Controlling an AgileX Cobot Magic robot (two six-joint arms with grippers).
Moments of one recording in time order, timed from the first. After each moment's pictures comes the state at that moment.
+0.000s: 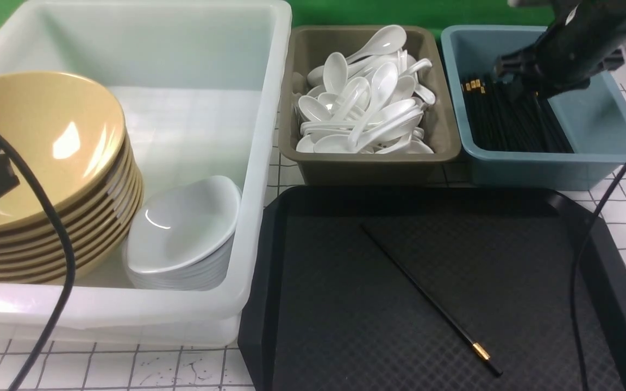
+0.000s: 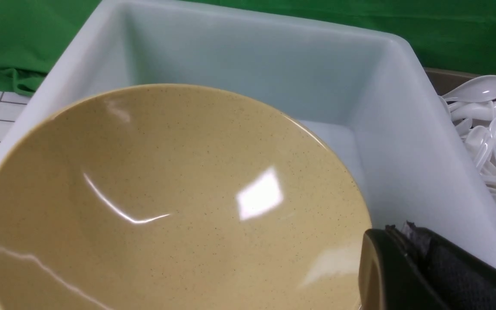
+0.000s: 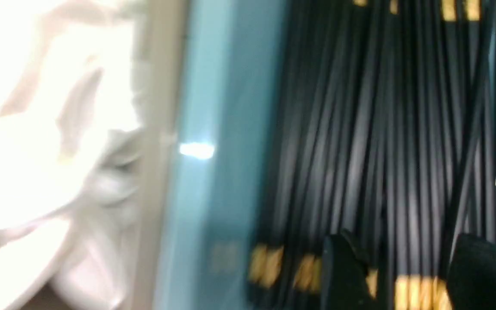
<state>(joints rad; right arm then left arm) 0.09 2.03 -1.88 0.06 0.95 -0.01 -0.01 0.72 -0.67 -0.15 0.37 0.01</state>
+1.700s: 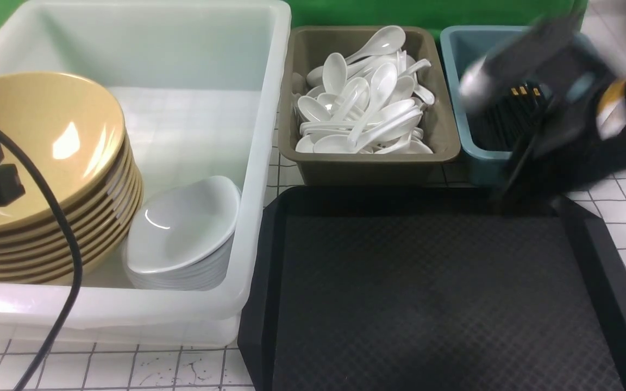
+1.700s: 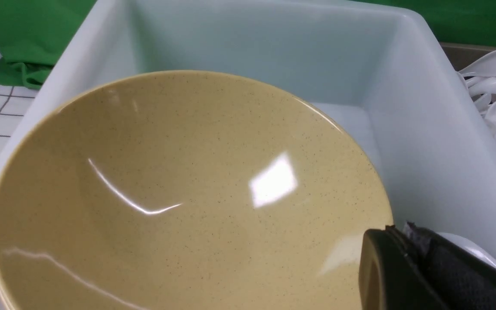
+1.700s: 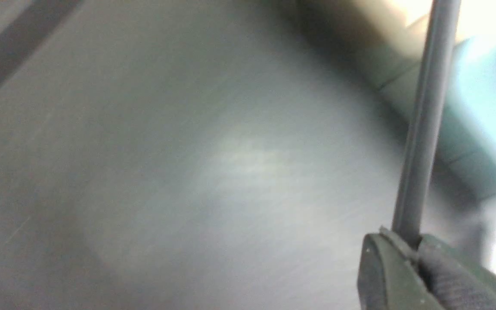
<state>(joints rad) 0.49 1.34 -1.24 -0.27 0.86 0.03 -0.01 0.74 -0.67 -0.10 0.39 0.02</state>
